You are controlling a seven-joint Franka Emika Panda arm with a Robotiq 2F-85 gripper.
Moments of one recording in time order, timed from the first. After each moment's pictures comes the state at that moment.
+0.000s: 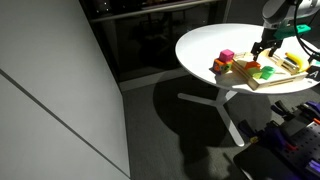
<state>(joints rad) -0.18 0.38 -0.19 -2.18 -0.01 2.45 -0.11</state>
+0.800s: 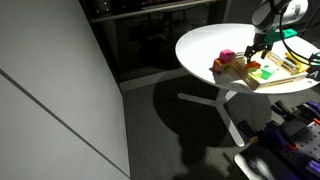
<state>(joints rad) -0.18 0.53 -0.17 -2.05 -0.01 2.45 -0.11</state>
